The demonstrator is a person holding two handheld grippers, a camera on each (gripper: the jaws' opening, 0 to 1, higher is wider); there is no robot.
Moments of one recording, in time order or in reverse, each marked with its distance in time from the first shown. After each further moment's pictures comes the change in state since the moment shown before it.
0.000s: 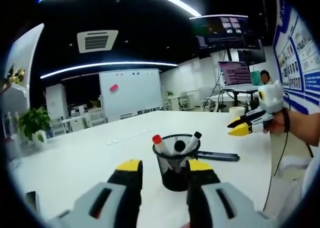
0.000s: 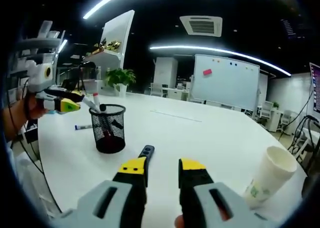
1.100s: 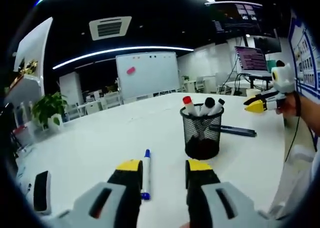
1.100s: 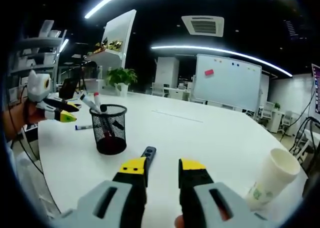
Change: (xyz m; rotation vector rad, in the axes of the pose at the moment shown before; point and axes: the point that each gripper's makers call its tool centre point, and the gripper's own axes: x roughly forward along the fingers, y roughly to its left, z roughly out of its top) left arm -0.030 0.039 -0.054 -0.024 0.151 0.156; right arm 0.007 0.000 -0.003 -0.004 0.005 0.009
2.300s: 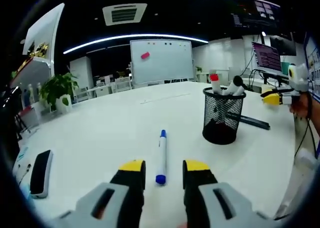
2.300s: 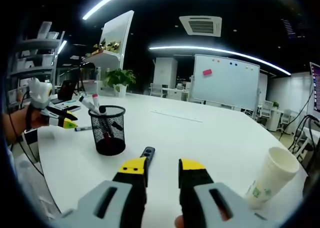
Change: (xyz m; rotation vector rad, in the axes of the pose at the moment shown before) left arm 0.004 0.028 -0.035 -0.085 0.091 0.072; right arm -0.002 -0.002 0.001 0.013 -0.005 -0.013
